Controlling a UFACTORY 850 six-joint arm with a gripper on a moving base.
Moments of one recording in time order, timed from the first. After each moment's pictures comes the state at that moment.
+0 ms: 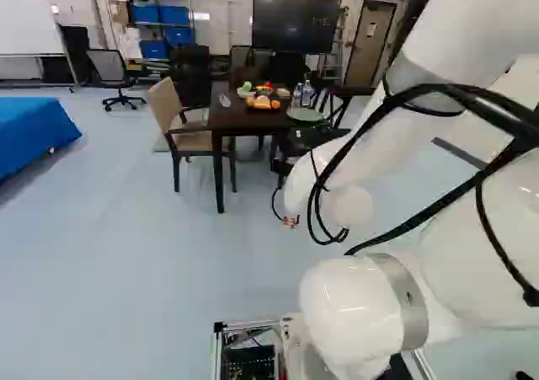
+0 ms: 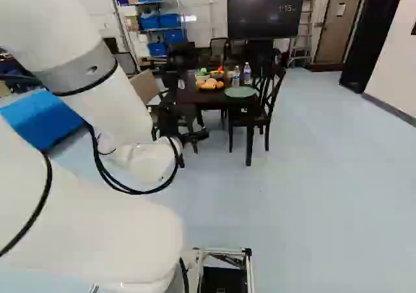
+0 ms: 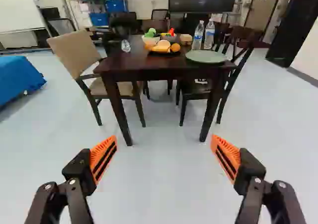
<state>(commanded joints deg) 0.0 16.0 -5.0 0.0 50.0 0.0</state>
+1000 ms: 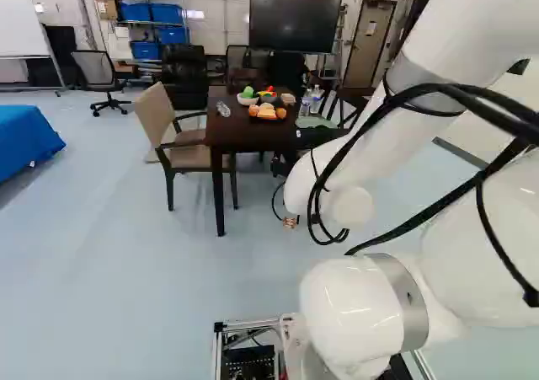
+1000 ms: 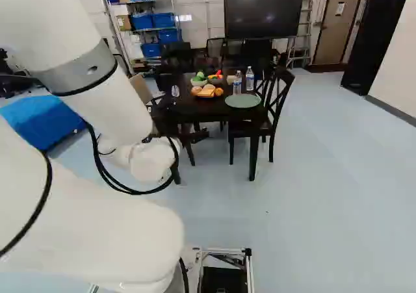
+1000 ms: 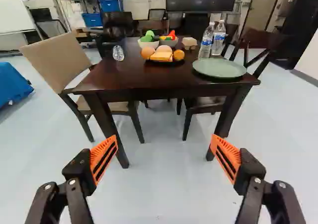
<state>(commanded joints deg) 0.0 16.0 -5.0 0.0 50.0 0.0</state>
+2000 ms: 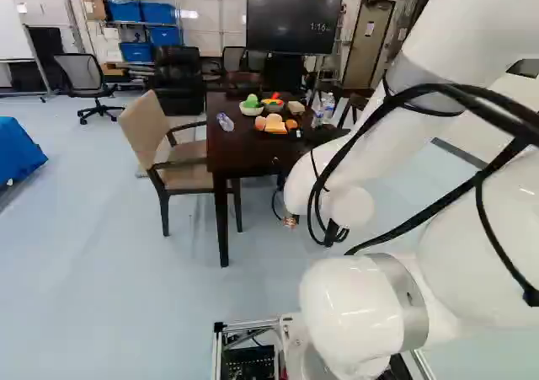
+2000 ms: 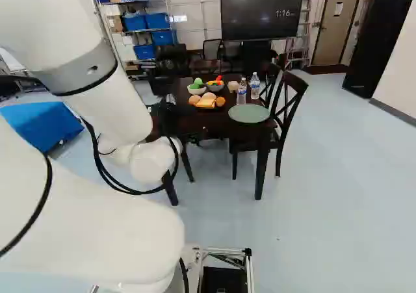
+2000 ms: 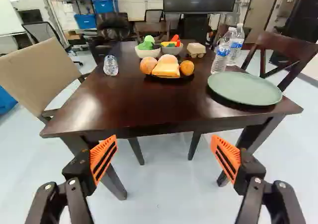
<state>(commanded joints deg) 0.0 16.0 -5.0 0.0 50.0 0.0</state>
